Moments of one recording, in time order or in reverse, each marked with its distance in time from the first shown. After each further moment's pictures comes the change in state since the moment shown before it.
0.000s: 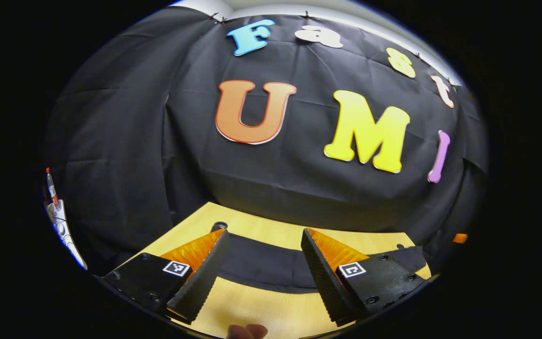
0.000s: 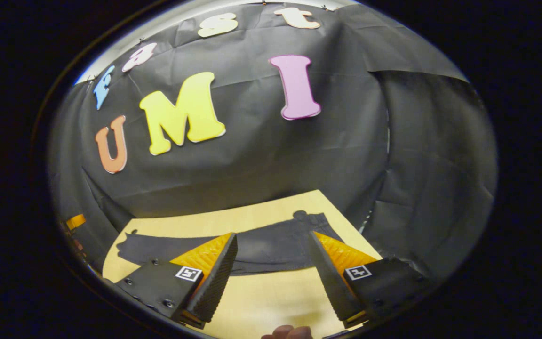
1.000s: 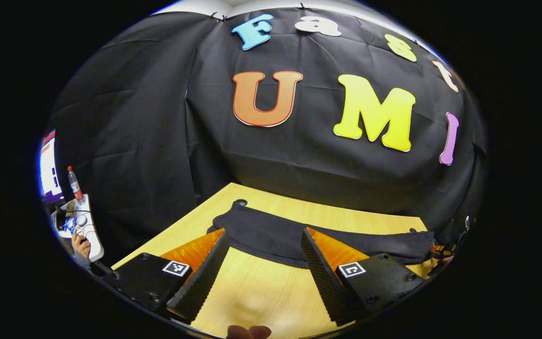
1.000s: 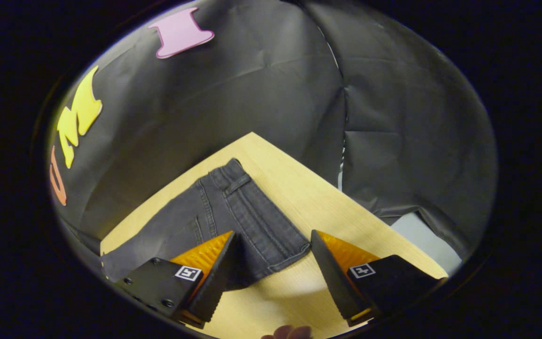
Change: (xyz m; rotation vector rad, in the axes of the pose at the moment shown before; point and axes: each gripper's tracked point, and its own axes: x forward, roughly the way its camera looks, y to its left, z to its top) left arm -0.063 0.000 -0.035 0.037 0.101 0.190; right arm 0.208 -0.166 -0.131 0.313 0.252 -0.172
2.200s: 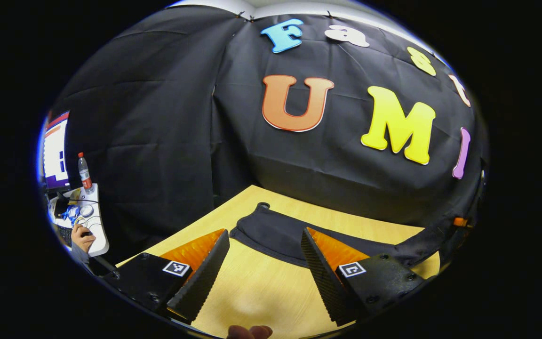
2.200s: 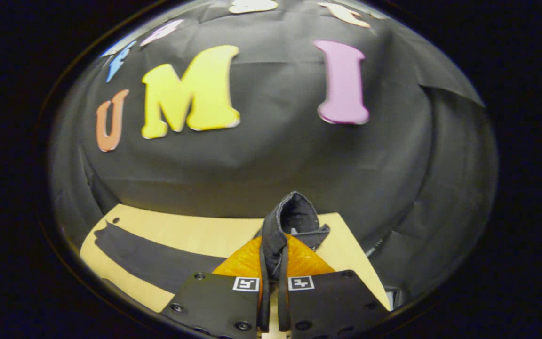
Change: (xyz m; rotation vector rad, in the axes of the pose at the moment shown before) left arm 0.007 0.084 -0.005 -0.111 -0.045 0.074; right arm -0.179 0.227 0.081 -0.542 -0.267 0.284
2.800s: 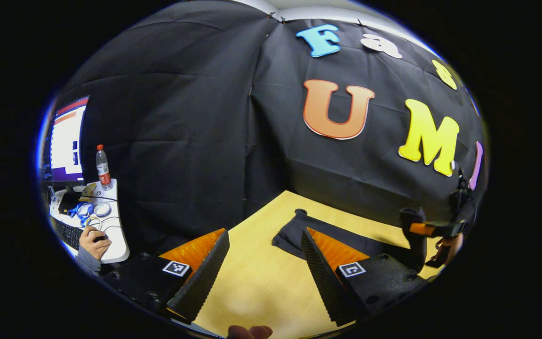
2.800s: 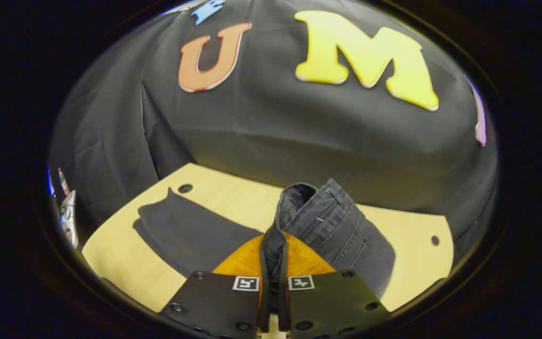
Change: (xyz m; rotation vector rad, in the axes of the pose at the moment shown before) left arm 0.016 0.116 0.009 -0.051 -0.018 0.119; right arm 0.064 0.322 -0.133 -0.211 0.223 0.247
